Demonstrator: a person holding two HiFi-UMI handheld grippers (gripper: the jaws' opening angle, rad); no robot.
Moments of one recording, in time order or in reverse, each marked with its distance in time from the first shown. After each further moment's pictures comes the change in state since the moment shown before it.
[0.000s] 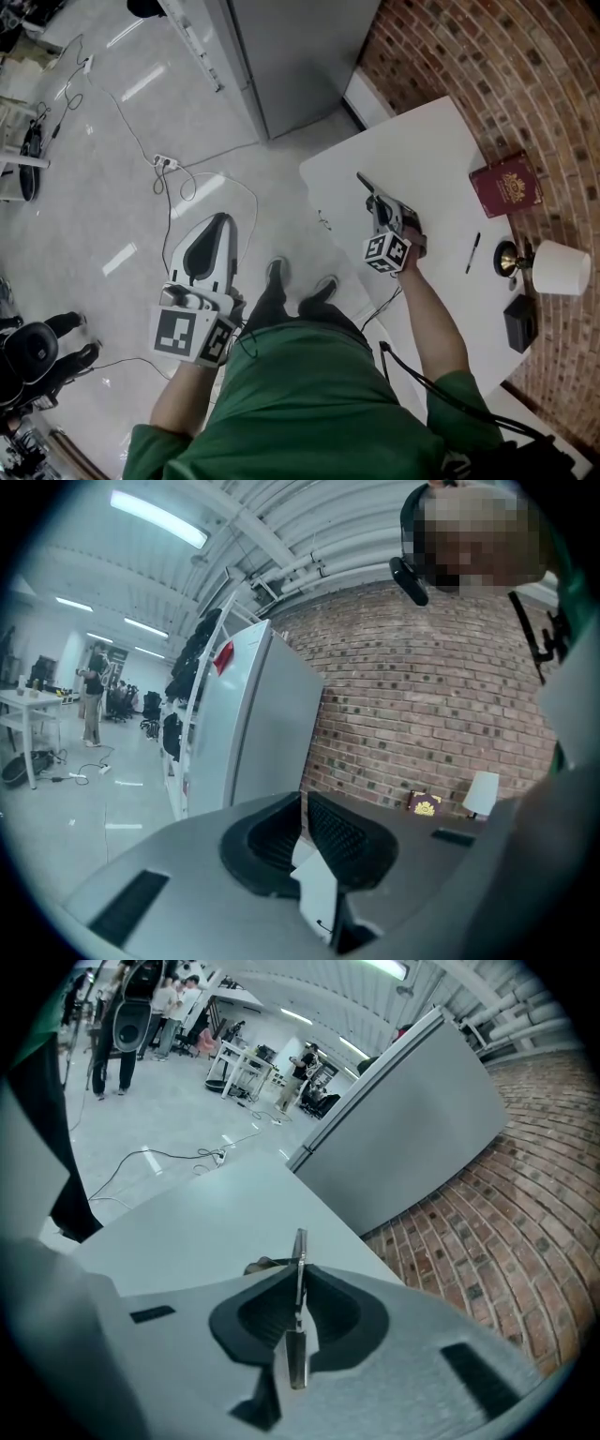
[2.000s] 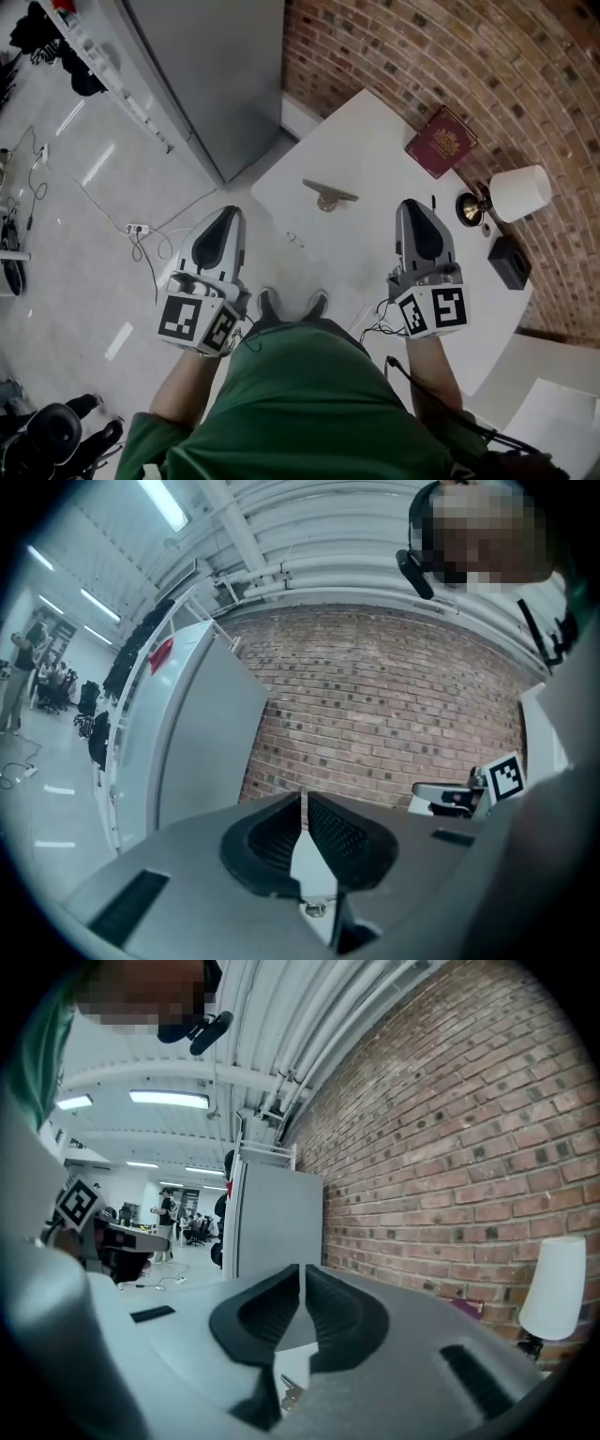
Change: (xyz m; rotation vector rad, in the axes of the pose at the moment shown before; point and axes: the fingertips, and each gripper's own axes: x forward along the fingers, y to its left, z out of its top) left arm 0.006 -0.098 0.040 0.021 -0.086 -0.357; right arm -0.353 -0.173 0.096 0.939 -0.561 -0.405
